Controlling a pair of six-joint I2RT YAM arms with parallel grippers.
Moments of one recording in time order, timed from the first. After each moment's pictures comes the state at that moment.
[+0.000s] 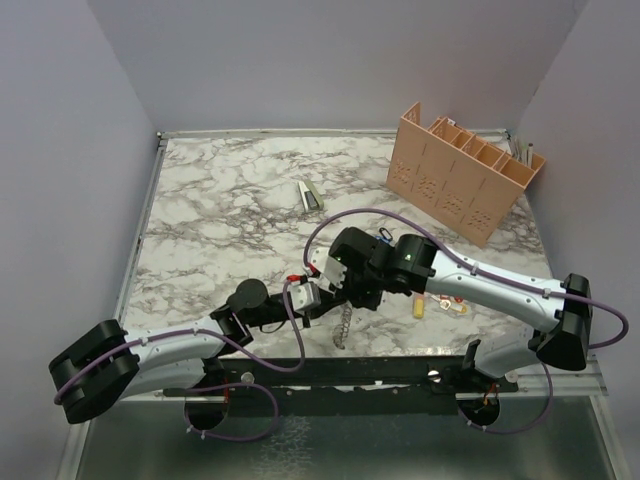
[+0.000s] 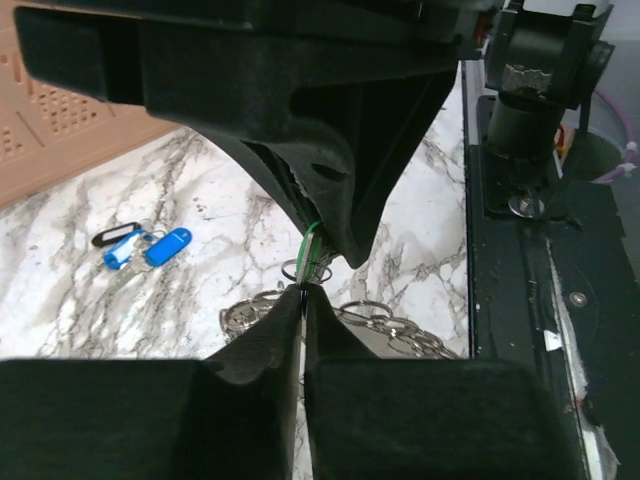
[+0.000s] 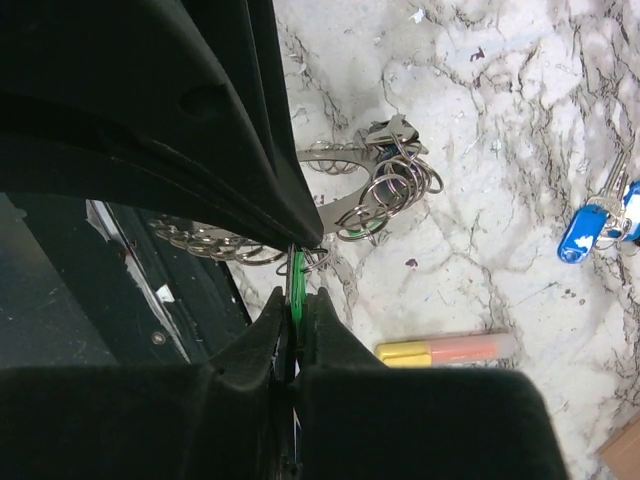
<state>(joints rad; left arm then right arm) -0.97 1.02 0.21 0.84 0.40 0.10 1.13 1.43 1.31 -0.99 -0.04 -0.19</state>
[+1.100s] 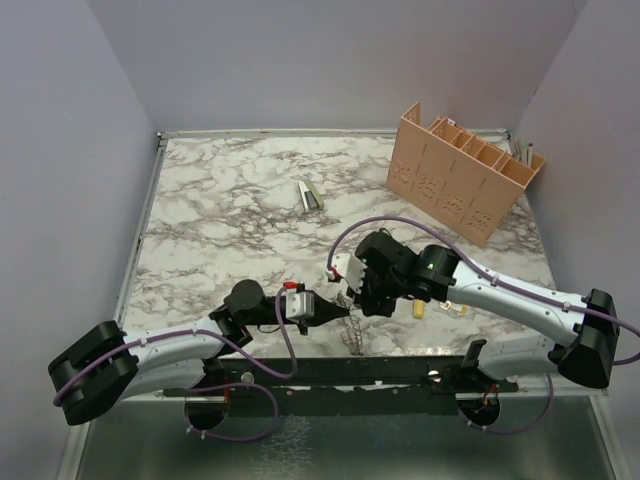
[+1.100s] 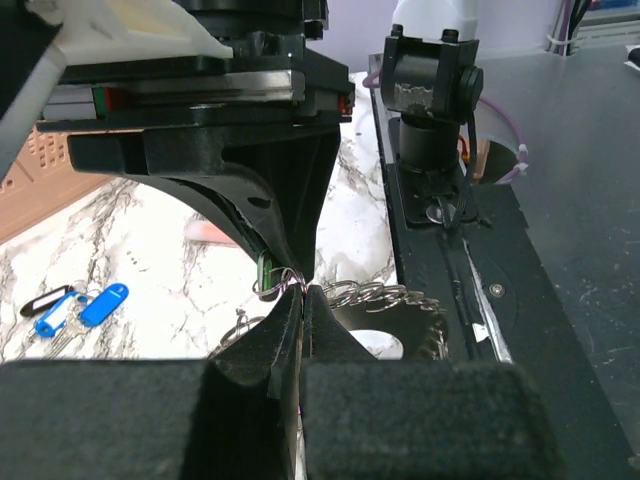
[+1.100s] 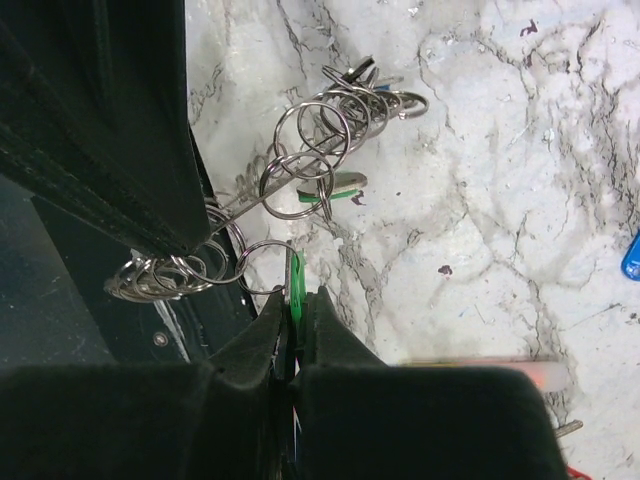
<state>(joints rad) -0.96 1.02 0.20 0.90 0.61 0.08 1.02 1.27 1.06 -0.85 -0.17 -0.24</state>
